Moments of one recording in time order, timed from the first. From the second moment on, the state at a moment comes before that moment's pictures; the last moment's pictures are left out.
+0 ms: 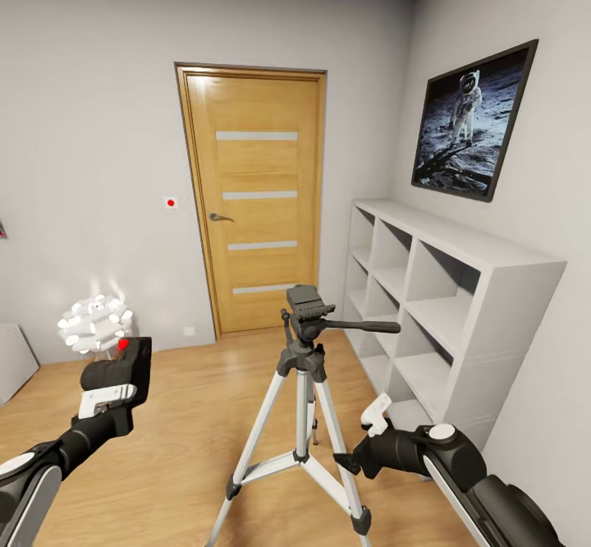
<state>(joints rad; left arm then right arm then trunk) -0.12 0.25 0.21 -1.57 0.32 0.59 -0.14 -0.30 -0.26 0.37 -1.46 -0.08 0.75 0.54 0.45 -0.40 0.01</state>
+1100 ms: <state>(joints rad) -0.14 0.36 0.20 -1.60 0.23 0.58 -0.58 -0.30 -0.26 0.38 -1.46 -0.08 0.75 0.54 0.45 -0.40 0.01</state>
